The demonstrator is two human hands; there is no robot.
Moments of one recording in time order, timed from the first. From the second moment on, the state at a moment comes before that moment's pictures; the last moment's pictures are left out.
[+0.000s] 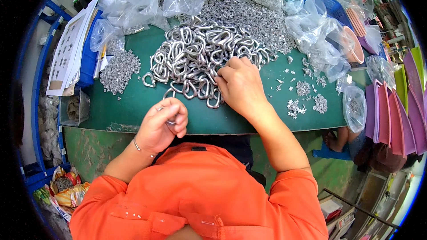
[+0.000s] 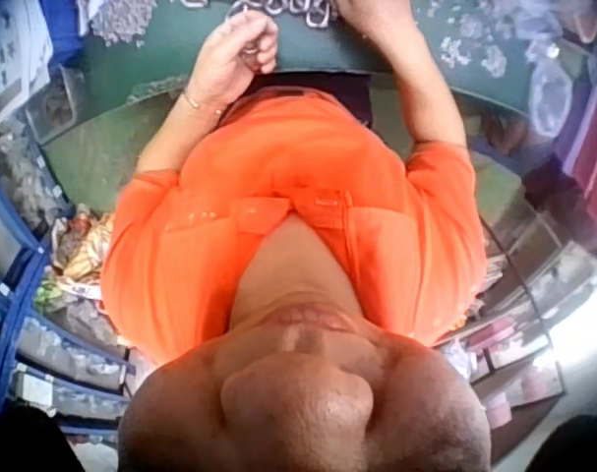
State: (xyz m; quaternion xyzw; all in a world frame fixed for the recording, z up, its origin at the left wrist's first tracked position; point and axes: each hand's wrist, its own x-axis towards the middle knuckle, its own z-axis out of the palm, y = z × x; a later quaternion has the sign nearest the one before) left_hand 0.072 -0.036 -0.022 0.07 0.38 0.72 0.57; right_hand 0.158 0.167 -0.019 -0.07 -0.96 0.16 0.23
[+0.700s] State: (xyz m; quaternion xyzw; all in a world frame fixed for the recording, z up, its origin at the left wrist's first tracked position) left_hand 0.080 -0.038 -0.045 0.14 0.44 0.76 0.46; right_hand 0.196 0.102 -0.042 -0.16 -0.62 0.74 0.20
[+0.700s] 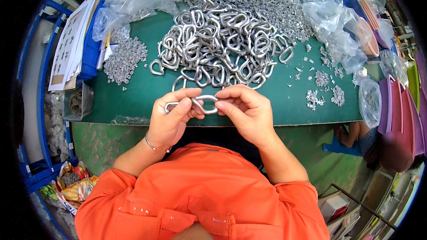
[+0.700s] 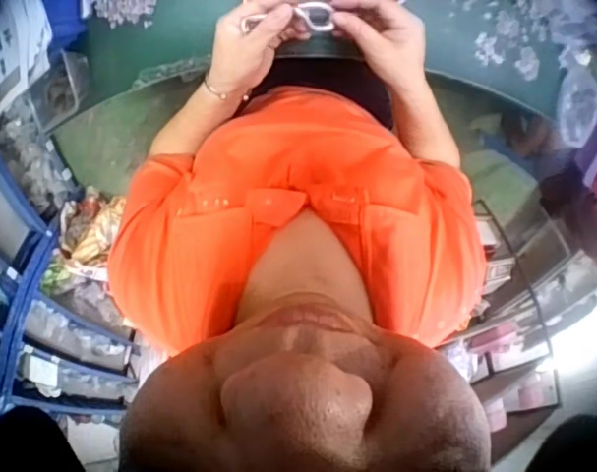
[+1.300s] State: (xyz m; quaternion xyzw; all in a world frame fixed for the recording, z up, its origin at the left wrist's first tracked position) left_hand 0.078 -0.042 -0.044 0.14 0.44 0.75 0.46; right_hand 0.194 0.094 -0.038 -0.04 -0.81 0.44 0.39
